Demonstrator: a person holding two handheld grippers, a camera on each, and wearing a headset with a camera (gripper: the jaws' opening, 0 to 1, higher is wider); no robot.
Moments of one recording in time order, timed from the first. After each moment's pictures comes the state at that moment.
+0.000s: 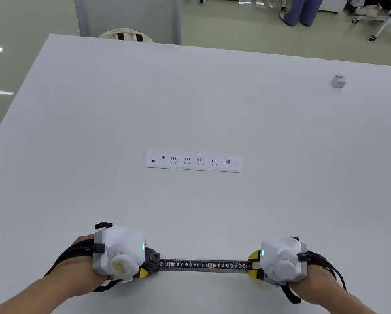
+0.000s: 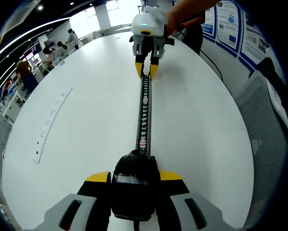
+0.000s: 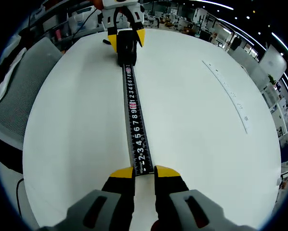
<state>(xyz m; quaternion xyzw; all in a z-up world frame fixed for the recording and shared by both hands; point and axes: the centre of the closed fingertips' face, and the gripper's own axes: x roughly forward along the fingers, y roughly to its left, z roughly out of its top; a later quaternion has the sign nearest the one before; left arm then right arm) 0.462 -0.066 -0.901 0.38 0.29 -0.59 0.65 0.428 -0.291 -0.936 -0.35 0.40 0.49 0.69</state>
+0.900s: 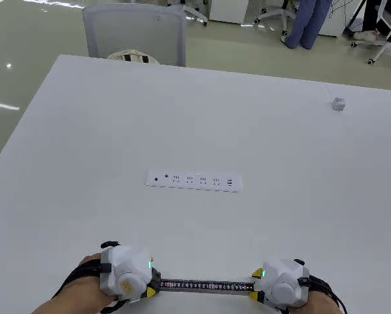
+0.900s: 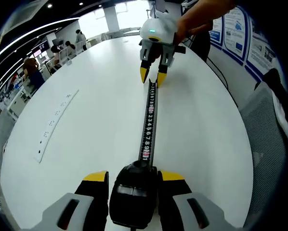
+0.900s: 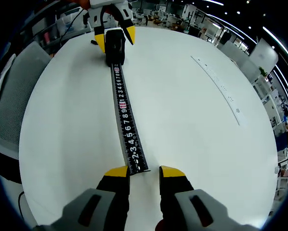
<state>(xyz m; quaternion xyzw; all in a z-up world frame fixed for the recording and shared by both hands) 0.465 -0.077 -0.895 0.35 0.30 -0.58 0.68 0.433 -0.297 -0.932 -0.34 0.41 0.45 0.72</state>
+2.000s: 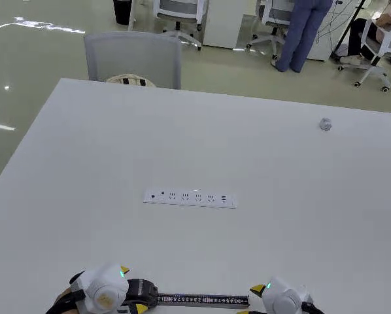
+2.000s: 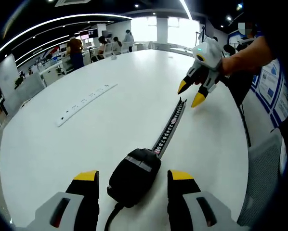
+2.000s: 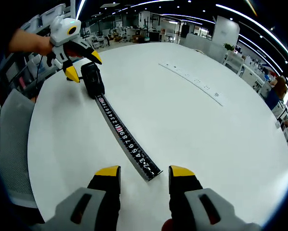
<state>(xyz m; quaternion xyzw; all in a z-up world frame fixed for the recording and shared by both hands) 0.465 -0.041 -0.878 0.21 0.33 -0.46 0.80 0.421 -0.283 -0.908 -0.20 0.40 0.35 0.82</state>
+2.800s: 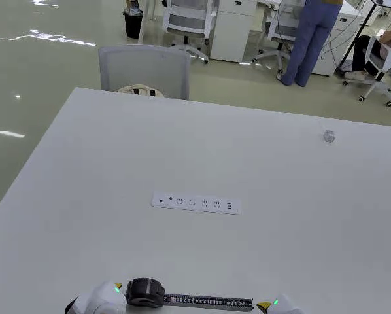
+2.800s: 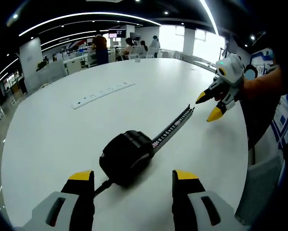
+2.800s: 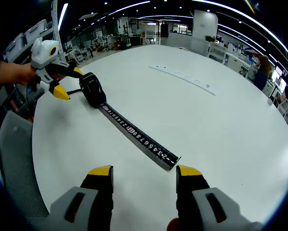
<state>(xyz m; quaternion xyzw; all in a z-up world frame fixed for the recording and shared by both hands) 0.435 -0.019 -0.877 0.15 0.34 -0.38 0.85 0.390 -0.271 -0.900 -0.13 0.41 0.30 0.85</state>
